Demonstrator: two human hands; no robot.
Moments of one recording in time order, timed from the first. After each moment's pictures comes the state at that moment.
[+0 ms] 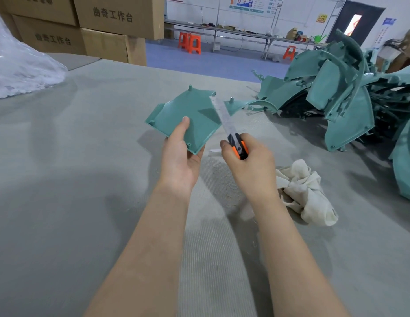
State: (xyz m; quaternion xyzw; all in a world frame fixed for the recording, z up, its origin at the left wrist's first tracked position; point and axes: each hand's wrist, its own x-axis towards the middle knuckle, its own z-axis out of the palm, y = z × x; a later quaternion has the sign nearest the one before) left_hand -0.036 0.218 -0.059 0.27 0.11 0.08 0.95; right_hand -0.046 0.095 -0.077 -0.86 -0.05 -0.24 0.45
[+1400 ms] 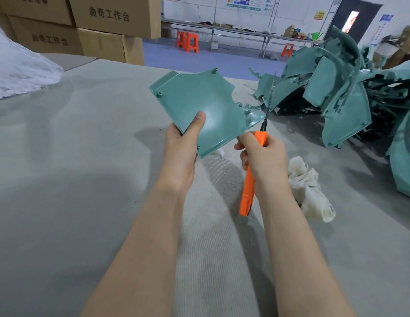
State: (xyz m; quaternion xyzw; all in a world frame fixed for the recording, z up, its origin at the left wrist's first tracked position) left_hand -0.032 0.211 -0.063 0.47 -0.02 0.13 0.87; right_hand -0.048 0.088 -0.058 -0.72 0.07 -0.17 0.68
